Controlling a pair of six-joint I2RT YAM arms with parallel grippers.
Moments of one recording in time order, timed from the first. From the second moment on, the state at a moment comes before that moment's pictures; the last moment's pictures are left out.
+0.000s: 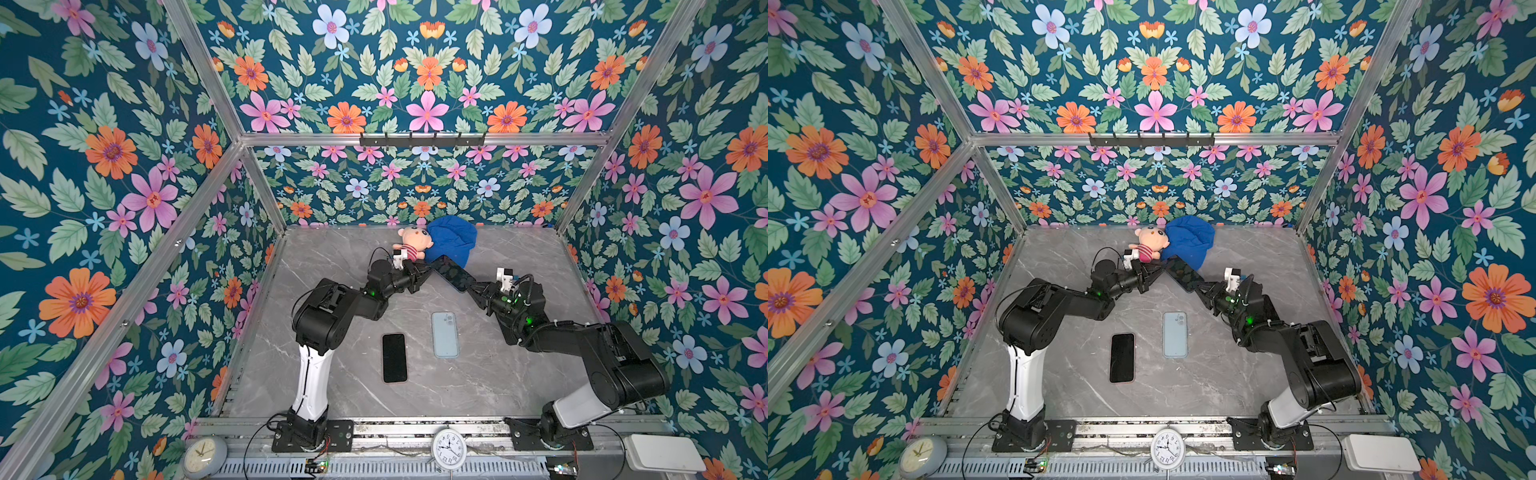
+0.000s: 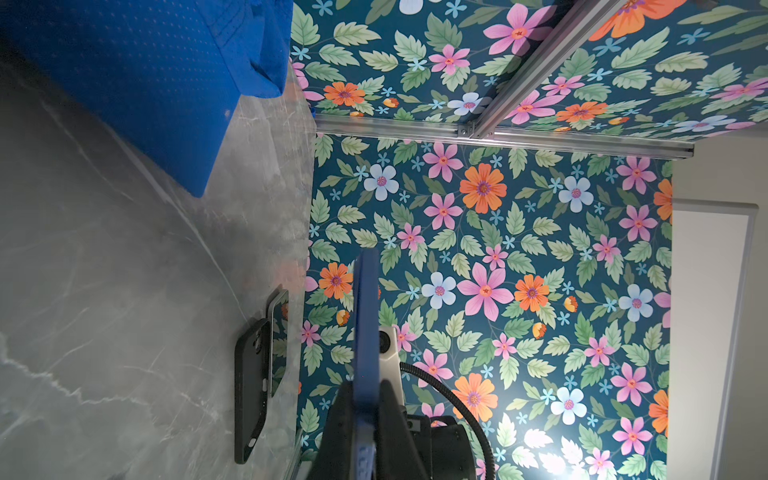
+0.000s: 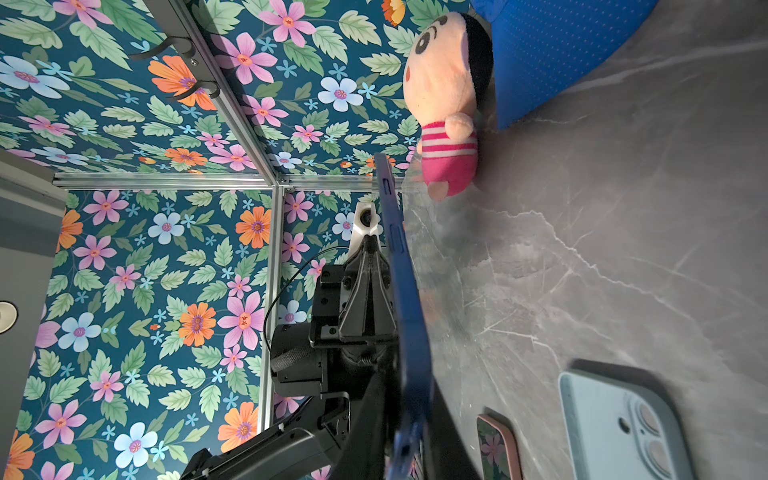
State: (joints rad) left arm -0.51 2.10 1.03 1.10 0.64 -1.62; right arm 0.21 1.55 0.49 0.92 -0.63 1.40
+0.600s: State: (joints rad) left arm -0.52 1.91 1.03 0.67 0.66 -1.24; right arm 0.20 1.36 0.49 0.63 -0.60 1.28
